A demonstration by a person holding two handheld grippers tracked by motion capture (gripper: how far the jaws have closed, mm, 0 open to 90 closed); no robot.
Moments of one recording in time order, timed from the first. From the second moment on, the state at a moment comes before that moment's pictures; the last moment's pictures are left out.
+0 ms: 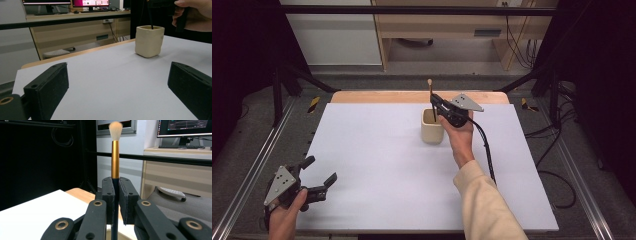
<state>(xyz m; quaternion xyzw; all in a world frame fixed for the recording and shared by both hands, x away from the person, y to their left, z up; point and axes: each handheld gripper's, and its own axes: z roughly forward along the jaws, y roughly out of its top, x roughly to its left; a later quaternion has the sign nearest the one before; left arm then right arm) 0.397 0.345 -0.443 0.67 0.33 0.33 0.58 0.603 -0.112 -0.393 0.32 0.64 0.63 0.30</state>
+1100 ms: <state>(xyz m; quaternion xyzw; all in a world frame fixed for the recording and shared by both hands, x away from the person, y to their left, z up) 0.397 0.345 -0.442 0.67 0.33 0.33 0.58 0.586 -0.120 -0.401 0.31 0.65 0.63 0.31</state>
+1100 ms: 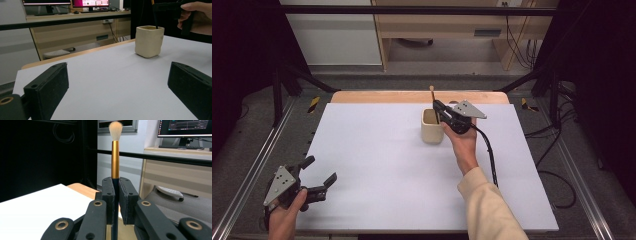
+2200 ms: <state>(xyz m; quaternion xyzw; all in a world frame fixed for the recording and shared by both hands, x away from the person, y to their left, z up) 0.396 0.345 -0.442 0.67 0.33 0.33 0.58 0.574 -0.130 -0.417 0.32 0.65 0.61 0.30</state>
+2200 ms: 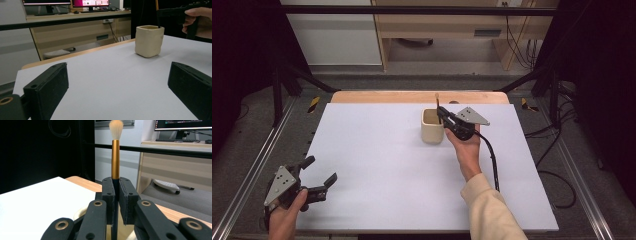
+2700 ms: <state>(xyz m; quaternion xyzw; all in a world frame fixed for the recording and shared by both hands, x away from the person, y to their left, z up) 0.397 0.345 -0.442 0.67 0.33 0.33 0.58 0.565 -0.132 -0.417 0.33 0.67 0.60 0.28</state>
